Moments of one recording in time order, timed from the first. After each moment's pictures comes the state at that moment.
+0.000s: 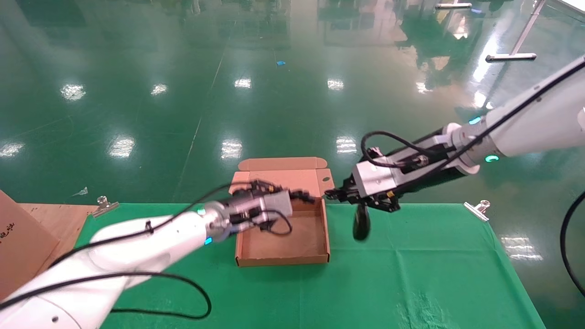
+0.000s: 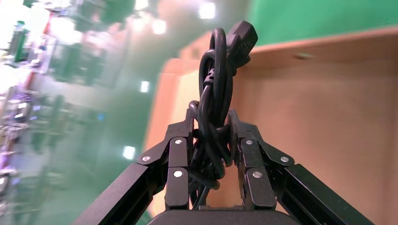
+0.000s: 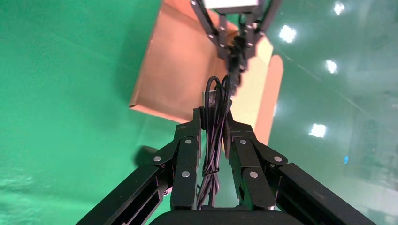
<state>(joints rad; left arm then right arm) -1.47 1.37 0.88 -0.40 1.33 0.53 0.60 2.01 -1.29 -0.73 0.08 -1.72 -1.38 -0.75</state>
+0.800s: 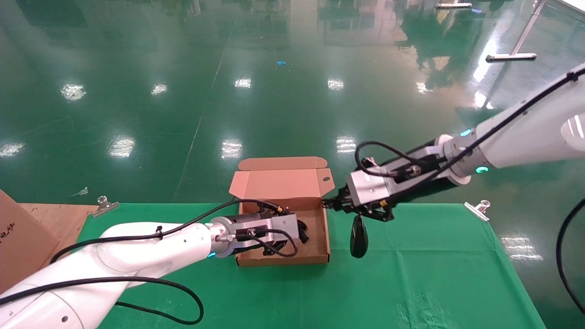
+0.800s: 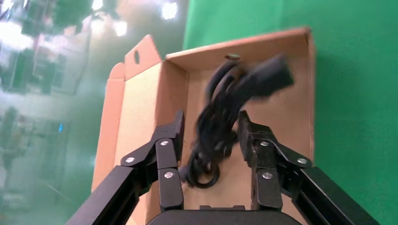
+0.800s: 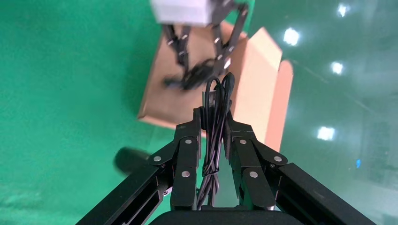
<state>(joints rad) -1.51 1.36 1.11 -0.39 1.22 0.54 0.52 2.01 -1.32 -0.72 0.03 -1.70 -1.38 -0.77</state>
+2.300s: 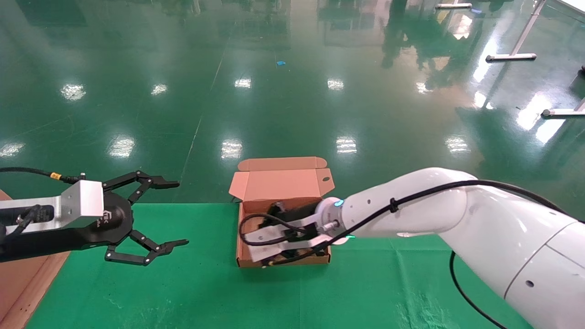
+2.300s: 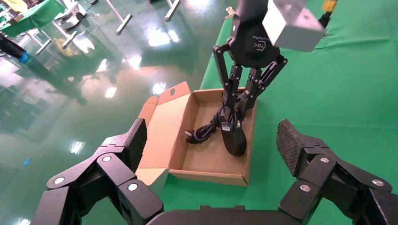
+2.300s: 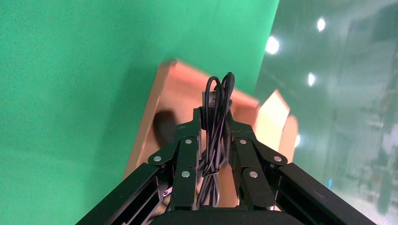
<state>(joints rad) -1.63 0.79 0.92 -0.26 0.82 1.54 0.70 1.70 -1.37 -1.30 0.68 -1.44 -0.77 -0.30</state>
